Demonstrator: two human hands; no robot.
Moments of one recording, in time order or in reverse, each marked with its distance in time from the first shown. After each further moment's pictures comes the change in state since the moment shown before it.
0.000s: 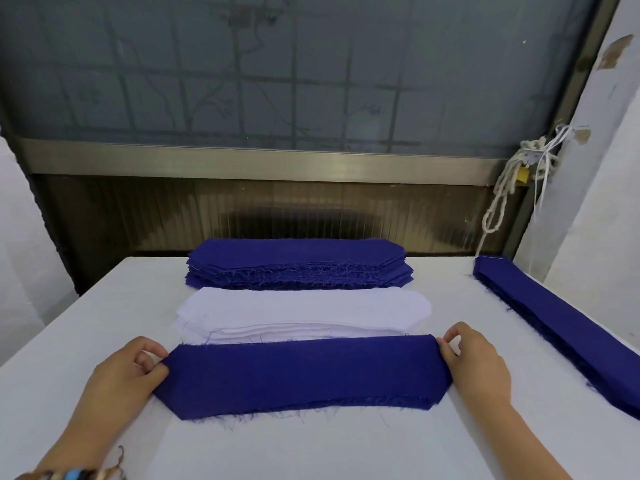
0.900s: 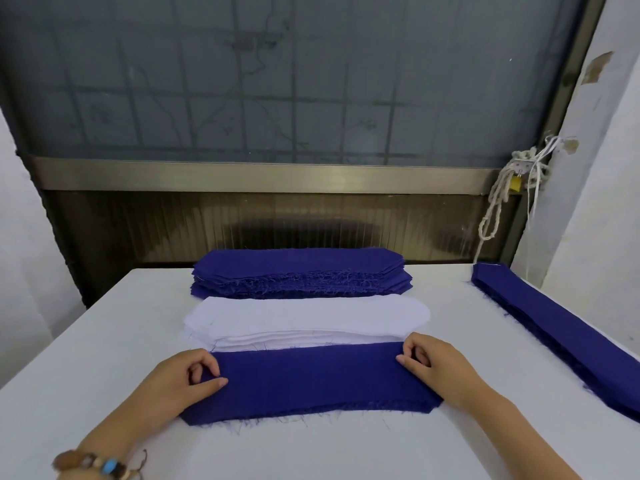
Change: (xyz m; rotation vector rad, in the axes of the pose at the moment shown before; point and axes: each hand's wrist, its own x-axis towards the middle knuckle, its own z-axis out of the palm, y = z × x) left_hand -0.002 0.027 0.012 -0.038 -0.399 0.221; right_hand -0.003 -0.023 -0.005 0.097 -0.440 -0.420
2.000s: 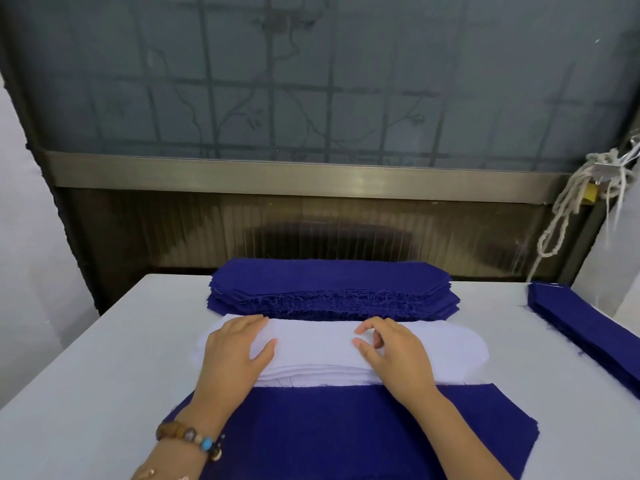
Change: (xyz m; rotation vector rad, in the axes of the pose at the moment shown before) left_hand 0.088 0.017 0.034 0.270 0.345 0.119; right_hand 0.102 -0.080 0.075 -0.034 0.235 -0.161
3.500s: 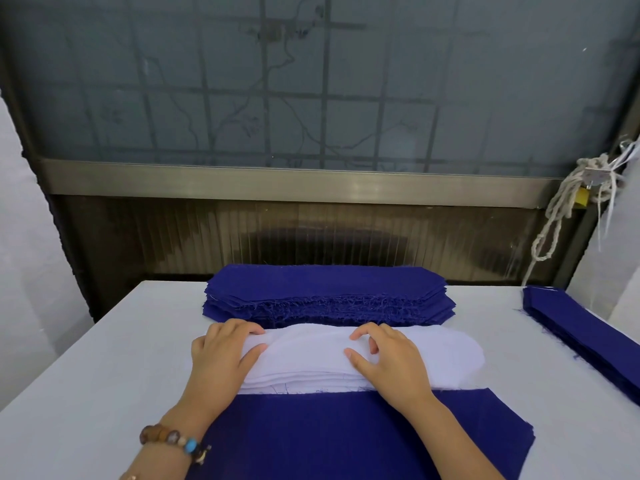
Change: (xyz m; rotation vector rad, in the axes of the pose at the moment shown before) left_hand 0.006 -0.003 -0.008 0.149 -0.093 -0.025; right_hand -0.002 -0.001 0.000 -0.041 -0.029 -0.011
